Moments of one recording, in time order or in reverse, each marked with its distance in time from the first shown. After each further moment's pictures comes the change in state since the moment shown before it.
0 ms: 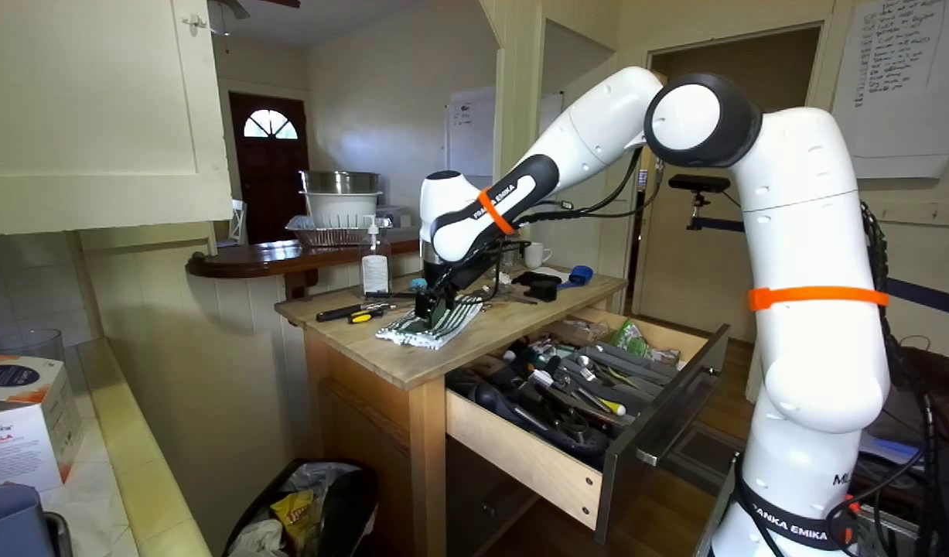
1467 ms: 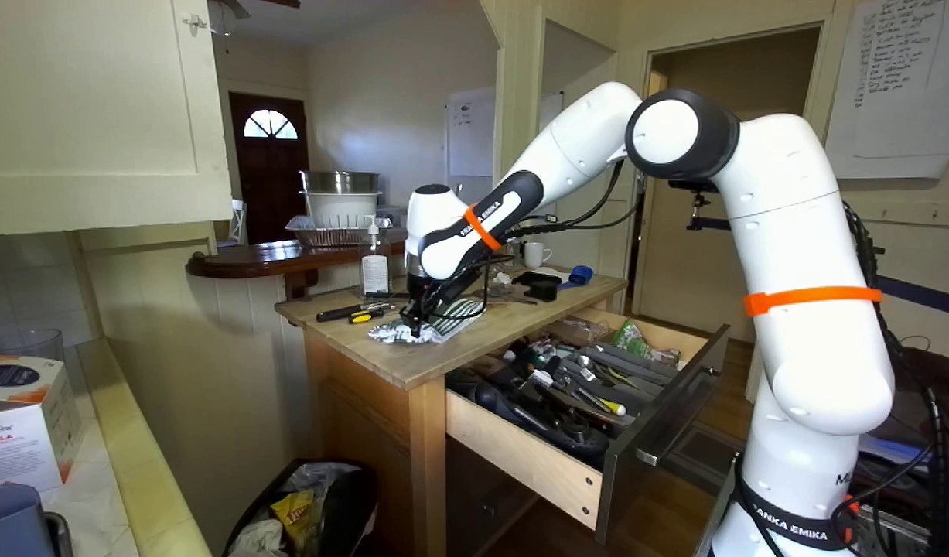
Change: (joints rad) arm 0.064 0.074 -0.026 0.034 0.008 0.098 0.006
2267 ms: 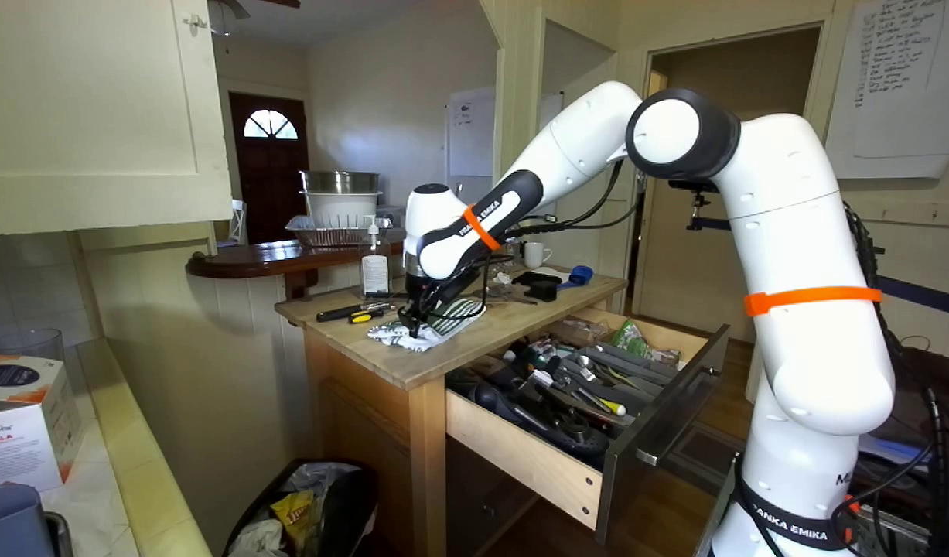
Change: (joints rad) arm 0.007 -0.001 0.001 0.001 0.004 0.000 0.007
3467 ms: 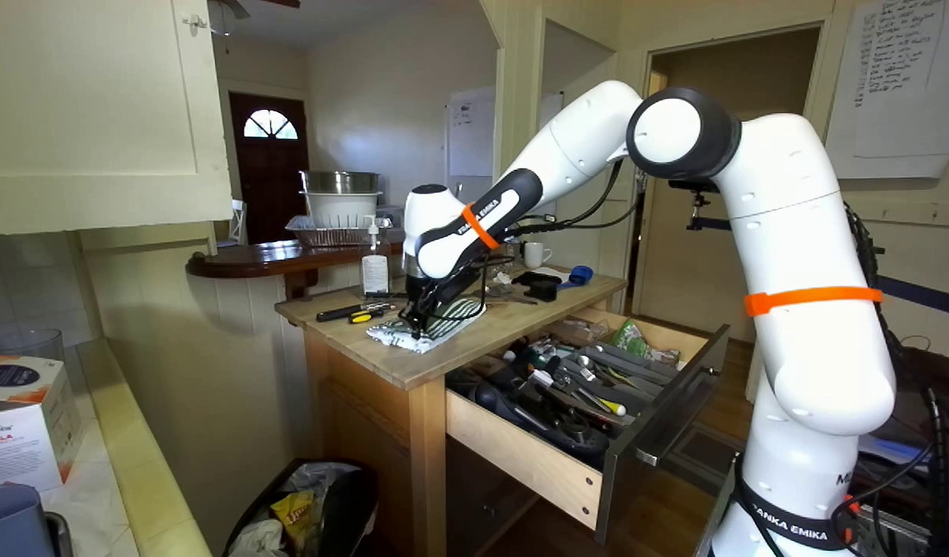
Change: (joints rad) arm 0.007 -0.003 -0.001 -0.001 0.017 -0.032 0.007
